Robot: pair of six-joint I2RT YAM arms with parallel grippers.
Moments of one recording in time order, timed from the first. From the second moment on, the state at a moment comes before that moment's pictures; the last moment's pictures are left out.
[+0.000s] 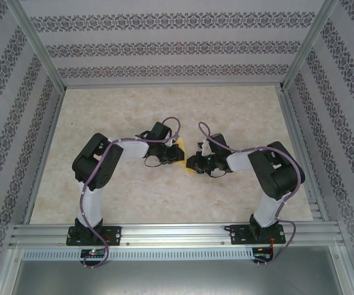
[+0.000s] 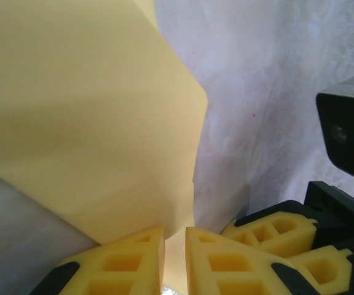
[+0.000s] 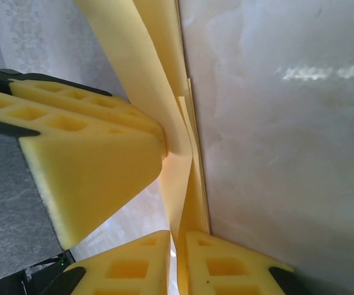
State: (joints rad) left arm -0.59 2.02 1.15 -0.13 0.59 -0.74; right arm 0.44 1.77 0.68 0.16 -0.70 0.78
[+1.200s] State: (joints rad) left arm -0.59 2.03 1.20 -0.20 0.57 -0.74; right arm 0.56 1.64 0.81 -0.18 -0.48 0.65
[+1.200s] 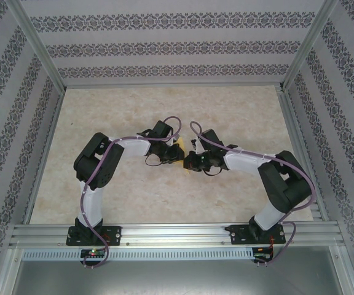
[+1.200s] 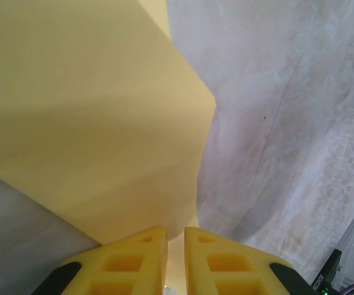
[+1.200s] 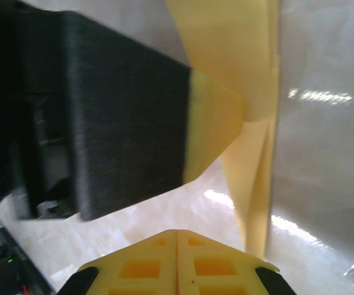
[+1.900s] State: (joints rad) left arm -0.59 2.03 1.20 -0.21 0.57 -0.74; right arm 0.56 1.72 0.80 -0.17 -0.45 0.63
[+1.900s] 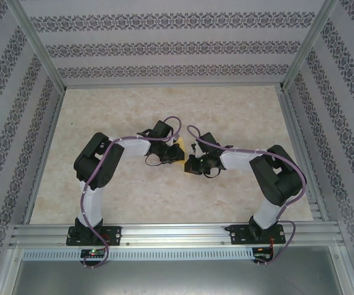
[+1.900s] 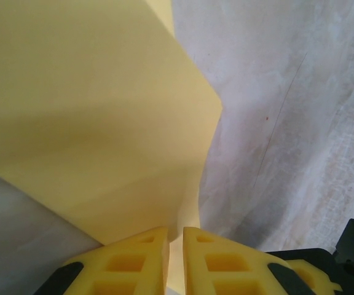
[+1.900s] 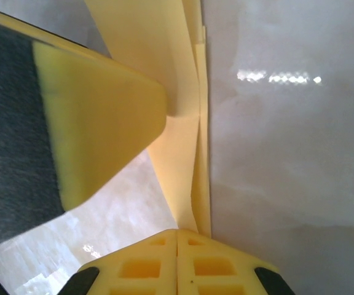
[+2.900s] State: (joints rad) left arm -0.59 2.05 1.24 -0.27 0.57 -0.74; right arm 0.56 1.68 0.81 -0.16 -0.45 0.63
